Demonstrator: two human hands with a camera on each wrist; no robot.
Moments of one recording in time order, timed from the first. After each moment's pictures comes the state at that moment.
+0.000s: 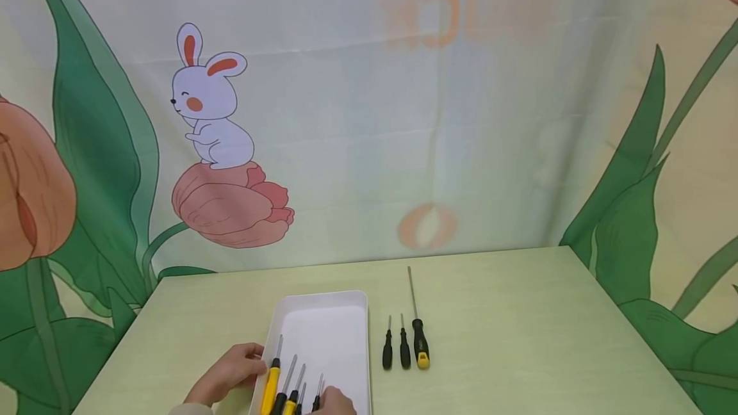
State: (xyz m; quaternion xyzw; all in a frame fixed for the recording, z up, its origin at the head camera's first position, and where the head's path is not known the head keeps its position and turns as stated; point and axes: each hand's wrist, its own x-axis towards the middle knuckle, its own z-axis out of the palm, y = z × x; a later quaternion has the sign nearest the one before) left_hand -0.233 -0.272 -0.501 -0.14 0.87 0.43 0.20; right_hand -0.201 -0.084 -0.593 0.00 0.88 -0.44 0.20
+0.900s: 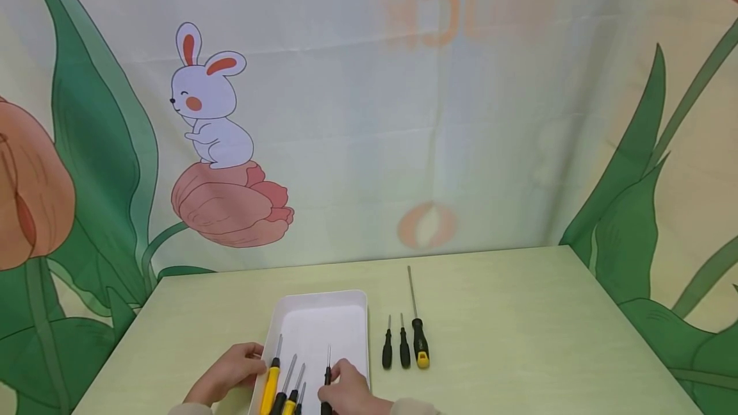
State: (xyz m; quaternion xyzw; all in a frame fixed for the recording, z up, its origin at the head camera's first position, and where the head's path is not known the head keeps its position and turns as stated) left_hand -0.232 -0.272 -0.503 -0.14 0.87 0.43 0.20; right_hand -0.183 -0.042 -0.494 -0.04 0.79 -0.58 0.20
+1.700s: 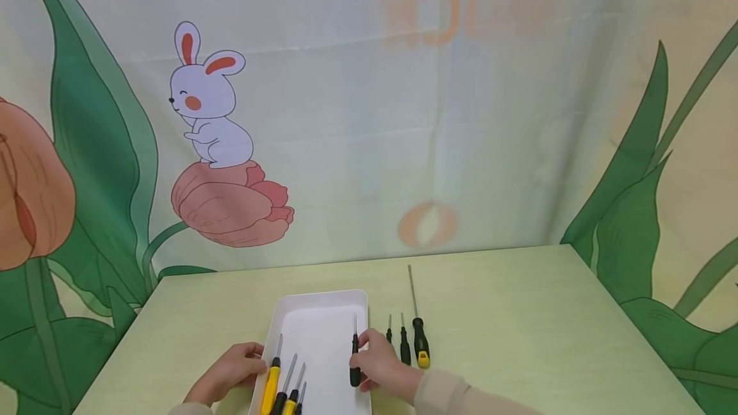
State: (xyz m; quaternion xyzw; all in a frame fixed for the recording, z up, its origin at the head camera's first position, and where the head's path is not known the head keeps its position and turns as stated) left_hand -0.234 -0.274 -0.505 -0.14 0.87 0.43 0.20; right_hand -0.212 -0.008 -0.471 0.04 0.78 -0.59 0.20
